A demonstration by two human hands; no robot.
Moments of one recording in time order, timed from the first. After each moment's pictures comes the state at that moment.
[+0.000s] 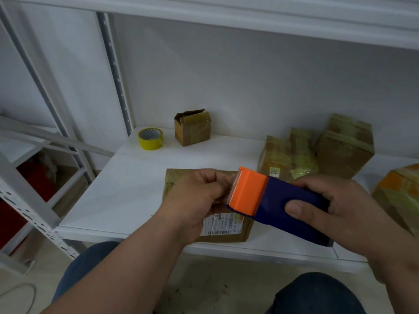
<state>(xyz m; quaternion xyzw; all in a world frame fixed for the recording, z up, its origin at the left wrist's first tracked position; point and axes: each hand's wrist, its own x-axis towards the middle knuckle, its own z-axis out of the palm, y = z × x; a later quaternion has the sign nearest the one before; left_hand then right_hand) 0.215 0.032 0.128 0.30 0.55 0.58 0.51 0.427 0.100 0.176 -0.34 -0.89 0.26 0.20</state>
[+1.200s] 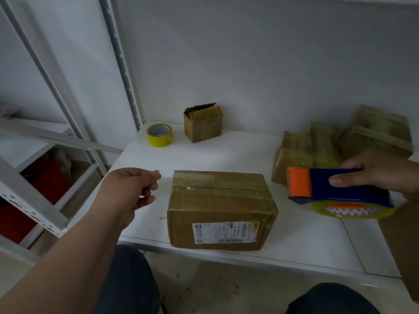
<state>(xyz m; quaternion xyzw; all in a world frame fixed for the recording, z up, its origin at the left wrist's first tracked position) 0.083 0.034 0.075 0.15 0.72 0.59 0.33 0.445 0.253 0.166 -0.47 -0.81 0.34 -0.02</state>
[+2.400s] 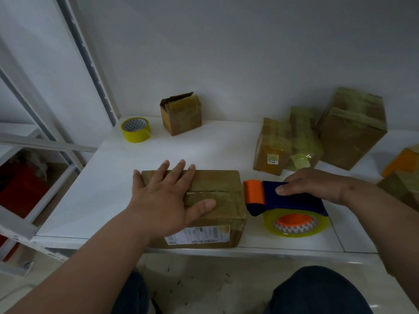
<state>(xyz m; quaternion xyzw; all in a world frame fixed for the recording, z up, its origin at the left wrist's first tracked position) 0.162 0.068 0.065 0.60 0.79 -0.03 0.11 0.429 0.255 0.083 -0.45 -0.77 0.45 -0.09</state>
